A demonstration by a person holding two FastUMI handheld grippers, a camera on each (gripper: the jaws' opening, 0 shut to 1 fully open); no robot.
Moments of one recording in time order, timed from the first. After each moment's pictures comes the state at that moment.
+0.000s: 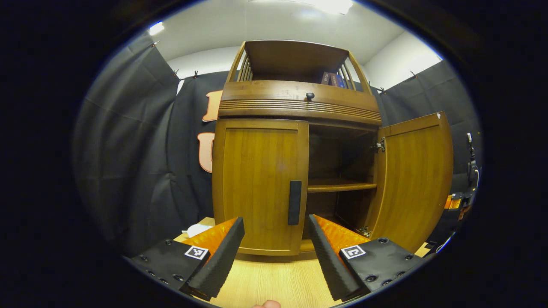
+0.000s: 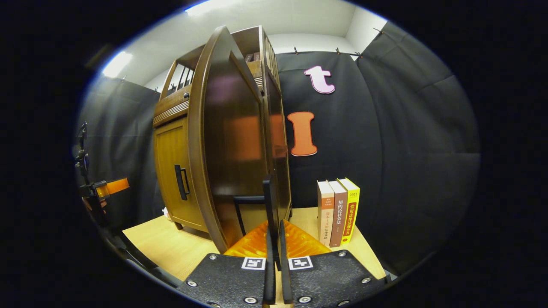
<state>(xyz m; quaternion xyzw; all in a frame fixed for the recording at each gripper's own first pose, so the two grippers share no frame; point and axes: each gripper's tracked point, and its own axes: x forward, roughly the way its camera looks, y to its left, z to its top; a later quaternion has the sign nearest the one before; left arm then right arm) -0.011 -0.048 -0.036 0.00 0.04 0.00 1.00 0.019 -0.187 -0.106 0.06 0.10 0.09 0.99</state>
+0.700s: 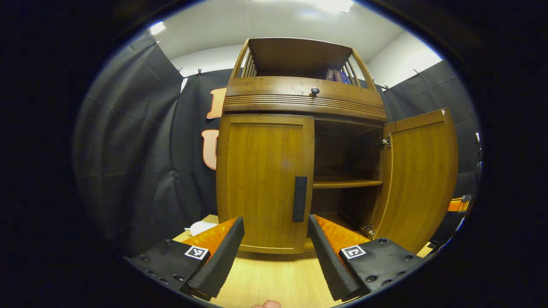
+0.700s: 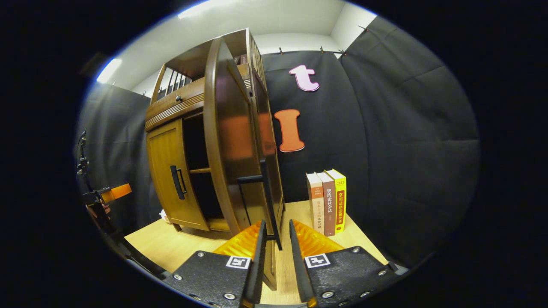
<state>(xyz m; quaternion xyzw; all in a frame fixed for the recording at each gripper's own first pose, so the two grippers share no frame) -0.011 -0.046 -0.045 0.00 0.05 0.01 1.00 -0.033 -0.199 -0.110 0.07 0.11 0.03 0.99</state>
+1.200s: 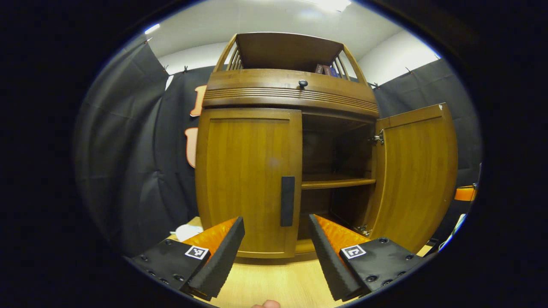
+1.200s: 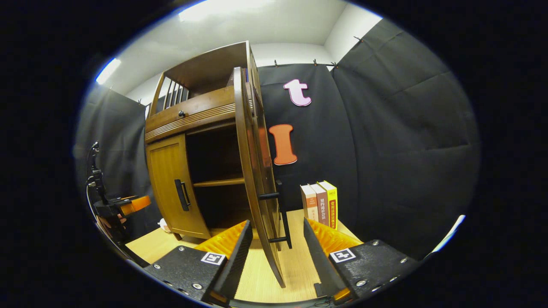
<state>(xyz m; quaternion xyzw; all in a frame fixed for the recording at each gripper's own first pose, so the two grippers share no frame) 0.031 -0.065 -0.055 -0.01 0.05 -0.05 1.00 -0.066 -0.184 -0.061 0.07 0.07 0.00 1.00</state>
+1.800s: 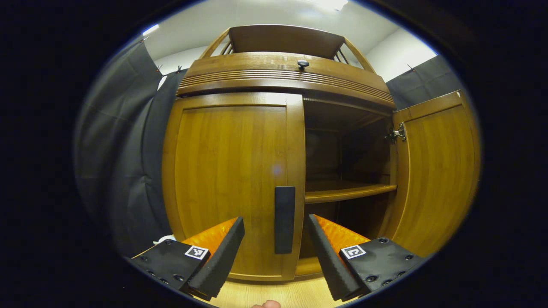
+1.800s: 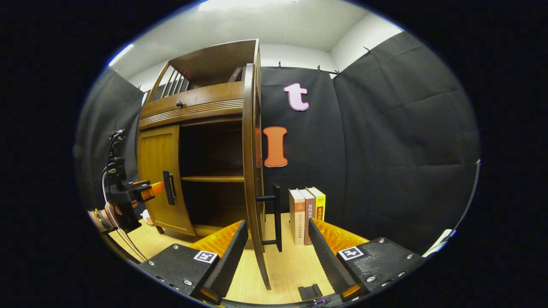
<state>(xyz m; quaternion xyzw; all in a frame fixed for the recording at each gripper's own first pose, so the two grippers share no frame) 0.142 -0.083 -0.077 0.02 0.02 -0.05 1.00 -0.060 -0.187 -0.061 0.01 0.08 -0.04 1.00</state>
